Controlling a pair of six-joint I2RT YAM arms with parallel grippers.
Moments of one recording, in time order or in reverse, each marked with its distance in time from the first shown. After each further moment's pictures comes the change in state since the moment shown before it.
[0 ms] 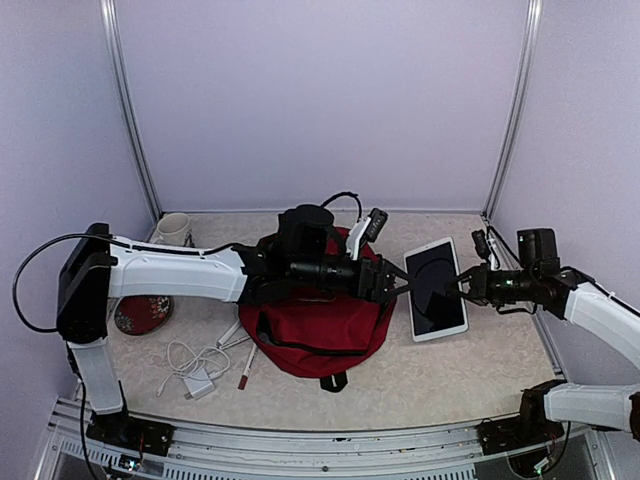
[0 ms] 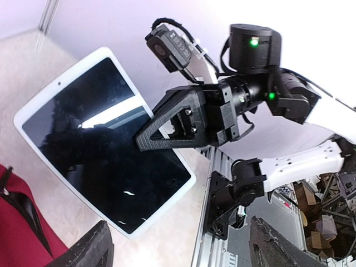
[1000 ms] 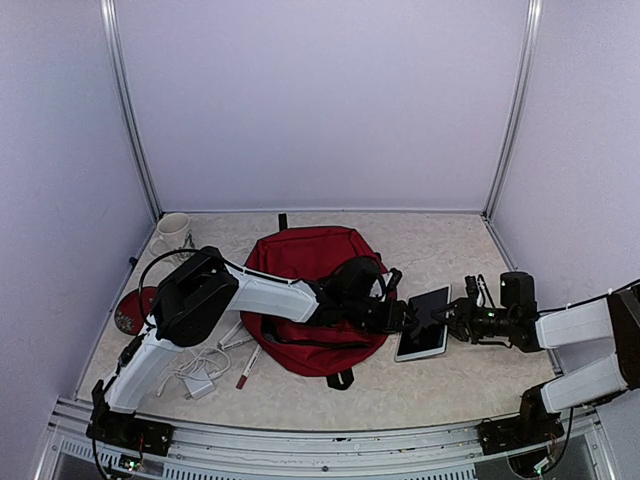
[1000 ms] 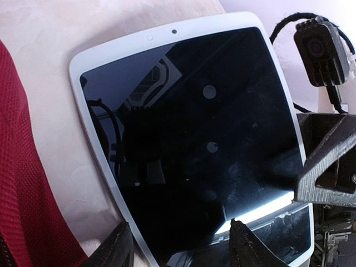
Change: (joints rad) left arm 0.016 0.581 0.367 -0.089 -0.013 -0.212; right arm -0.005 0.294 -0.356 0.703 -0.034 0.446
